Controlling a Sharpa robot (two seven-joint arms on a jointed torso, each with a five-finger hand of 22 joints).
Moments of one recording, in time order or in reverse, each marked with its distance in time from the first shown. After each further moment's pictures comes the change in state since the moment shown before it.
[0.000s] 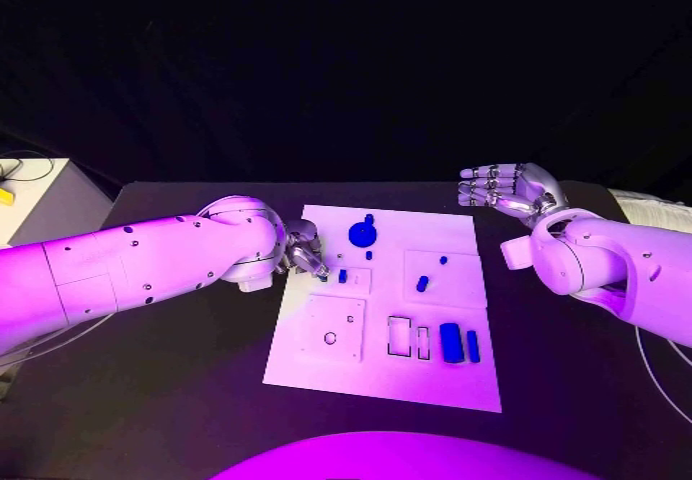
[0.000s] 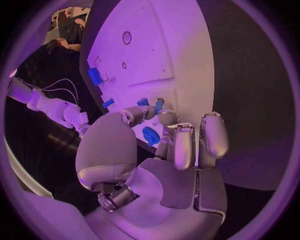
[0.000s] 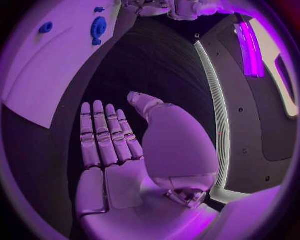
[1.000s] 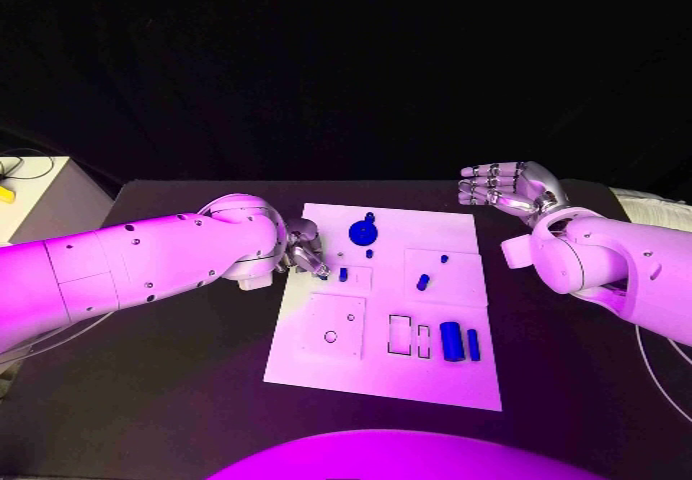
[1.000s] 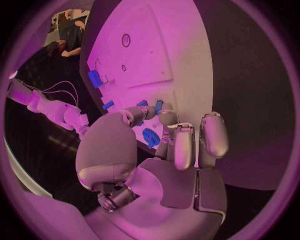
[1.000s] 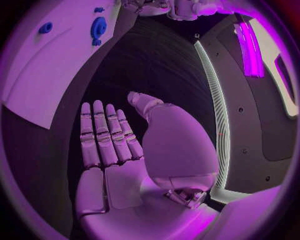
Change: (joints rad) left arm -0.001 0.003 0.000 -0.005 -0.007 0.018 0.005; left_hand 0.001 0.001 0.000 0.000 -0.005 0.000 0.000 0.001 0.001 0.000 0.000 -0.001 -0.001 0.000 0.000 0.000 0.000 0.000 0.000 0.000 0.000 -0.001; right arm -0.001 0.001 0.000 -0.001 0.000 0.002 0.001; right_hand 0.000 0.000 0.000 0.000 0.000 0.000 0.000 0.000 0.000 0.000 0.000 0.000 0.000 0.000 0.000 0.000 0.000 0.000 0.000 0.000 0.000 -0.001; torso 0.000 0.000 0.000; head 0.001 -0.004
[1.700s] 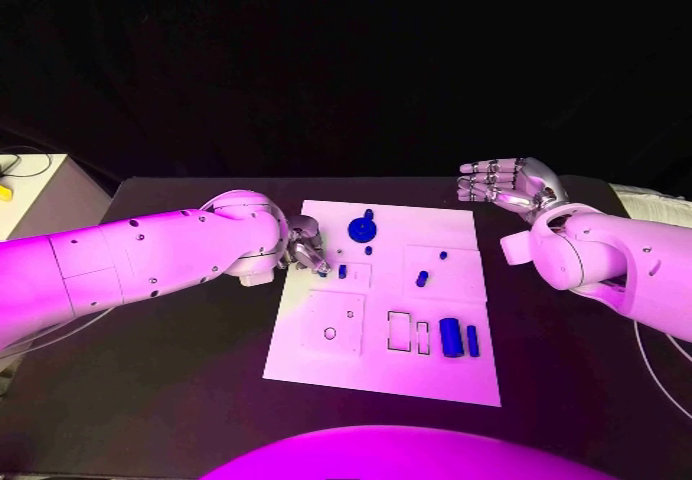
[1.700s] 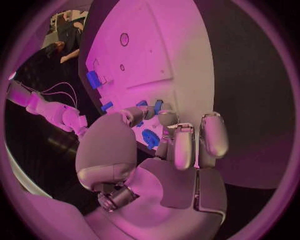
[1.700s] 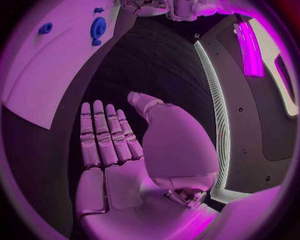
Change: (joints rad) left arm 0.009 0.020 -0.018 -0.016 -0.002 0.002 -0.002; left_hand 0.000 0.000 0.000 0.000 -0.003 0.010 -0.009 0.009 0.002 -0.001 -0.001 0.000 0.002 0.000 0.000 0.000 0.000 0.000 0.000 0.000 0.000 -0.001; right arm 0.000 -0.001 0.000 0.001 0.000 0.002 0.000; right_hand 0.000 0.000 0.000 0.000 0.000 0.000 0.000 0.000 0.000 0.000 0.000 0.000 0.000 0.000 0.000 0.000 -0.001 0.000 0.000 0.000 0.000 0.000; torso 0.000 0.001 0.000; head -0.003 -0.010
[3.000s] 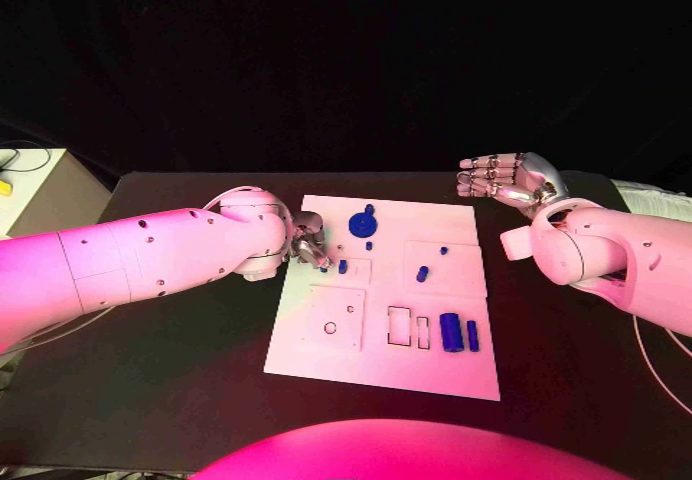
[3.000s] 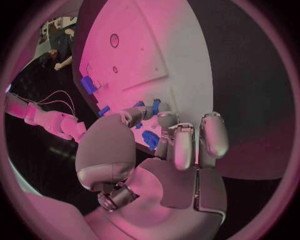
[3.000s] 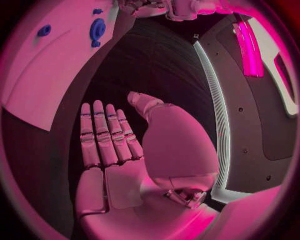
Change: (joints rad) left arm -0.015 0.018 0.003 -0.007 -0.097 -0.009 -0.001; left_hand -0.041 -0.009 -0.017 -0.017 0.001 0.022 -0.009 0.002 0.022 0.013 -0.002 0.013 0.019 0.004 -0.004 0.000 0.000 0.000 0.000 0.000 0.000 -0.003; right arm -0.001 0.004 0.000 -0.005 0.000 0.012 -0.002; right_hand 0.000 0.000 0.000 0.000 0.000 0.005 0.005 -0.004 -0.004 0.000 0.000 0.000 0.000 0.000 0.000 0.000 -0.005 0.000 -0.007 0.000 0.000 -0.007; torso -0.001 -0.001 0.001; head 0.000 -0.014
